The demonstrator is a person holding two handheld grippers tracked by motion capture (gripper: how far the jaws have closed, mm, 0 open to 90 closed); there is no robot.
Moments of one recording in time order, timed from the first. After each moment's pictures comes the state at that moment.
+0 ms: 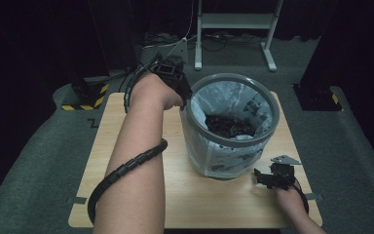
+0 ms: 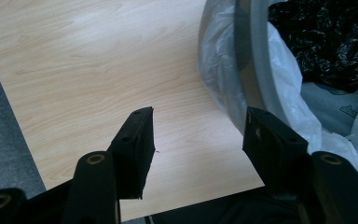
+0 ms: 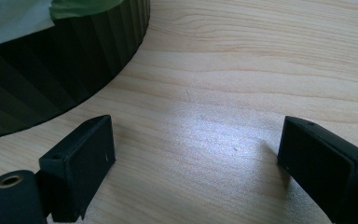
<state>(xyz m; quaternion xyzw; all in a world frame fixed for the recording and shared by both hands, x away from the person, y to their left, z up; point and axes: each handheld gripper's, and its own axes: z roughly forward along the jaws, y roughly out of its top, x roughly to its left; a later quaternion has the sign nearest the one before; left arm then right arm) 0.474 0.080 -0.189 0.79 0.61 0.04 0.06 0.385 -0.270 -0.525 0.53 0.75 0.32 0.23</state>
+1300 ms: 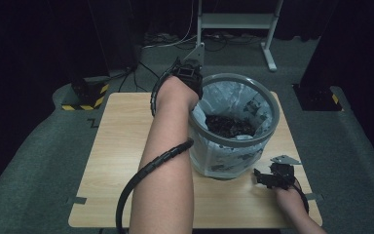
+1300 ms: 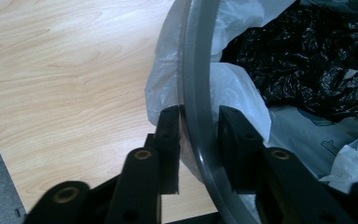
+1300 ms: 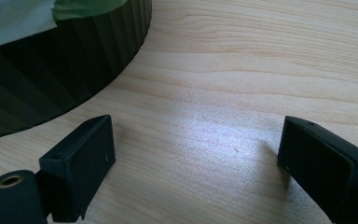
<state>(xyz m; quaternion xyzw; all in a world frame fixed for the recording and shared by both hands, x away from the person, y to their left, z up) 0.495 0.043 -0.212 0.78 0.62 0.05 0.05 0.386 -0.270 -0.525 0.52 0.75 0.32 0.23</state>
